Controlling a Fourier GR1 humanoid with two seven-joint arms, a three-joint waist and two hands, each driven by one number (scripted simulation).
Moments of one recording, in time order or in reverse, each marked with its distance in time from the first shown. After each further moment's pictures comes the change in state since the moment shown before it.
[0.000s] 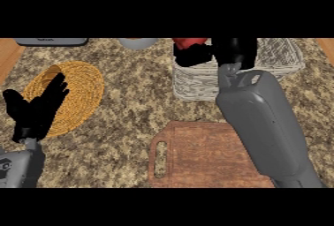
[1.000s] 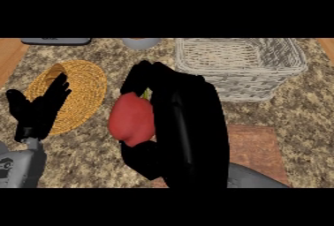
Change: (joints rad) left arm -0.002 0.004 -0.016 0.005 0.003 0.000 -0.004; right arm 0.109 0.073 0.420 -0.465 0.107 0.021 0.359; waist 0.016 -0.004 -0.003
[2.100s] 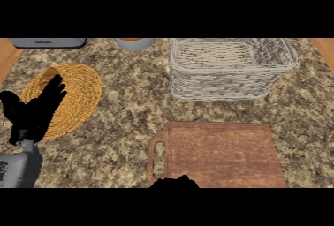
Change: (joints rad) left arm 0.018 0.011 0.013 -0.014 0.009 0.006 0.011; right arm 0.880 -0.091 0.368 0.055 -0.007 -0.114 -0.689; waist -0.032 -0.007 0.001
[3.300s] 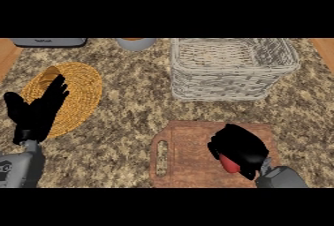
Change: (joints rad) left arm 0.000 -0.010 -0.012 0.004 -0.008 0.007 -0.017; right arm -0.194 -0.165 -0.578 0.244 0.383 0.643 -0.757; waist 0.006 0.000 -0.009
